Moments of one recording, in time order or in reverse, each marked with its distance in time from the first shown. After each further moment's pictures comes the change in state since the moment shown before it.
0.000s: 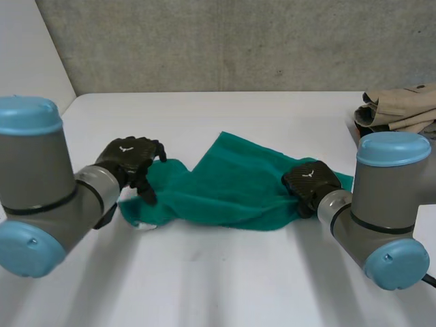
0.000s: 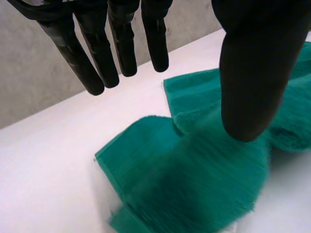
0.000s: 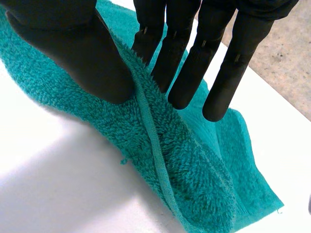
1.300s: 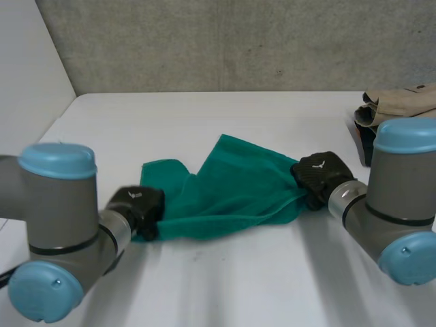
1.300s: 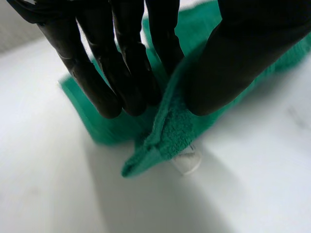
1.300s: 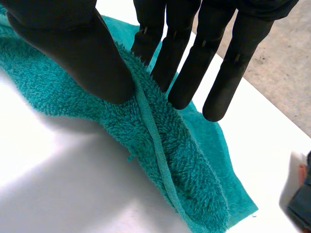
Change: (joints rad) left arm -0.078 -0.041 -0.135 -0.006 -0.112 -0.025; right arm -0.031 -0.069 -0.001 0.051 -0.001 -0.001; left_hand 0.700 0.725 0.716 0.735 0.710; right_hand 0.000 0.000 0.000 0.000 0.000
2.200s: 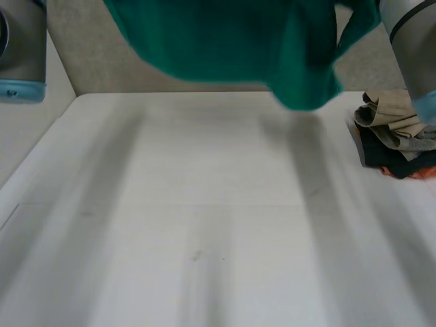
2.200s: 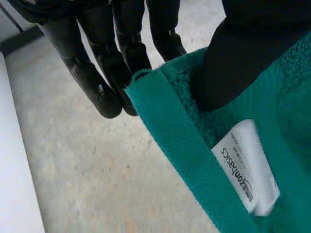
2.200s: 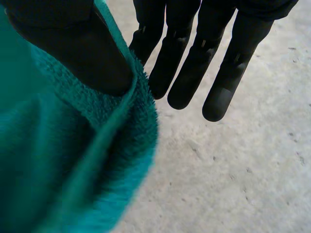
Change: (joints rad) left arm 0.164 0.066 0.673 0.577 0.098 0.123; right arm -0.022 -0.065 -0.698 -0.081 0.007 -0.102; left_hand 0.000 0.003 0.003 0.004 0.000; right_hand 0.000 0.000 0.007 0.004 0.028
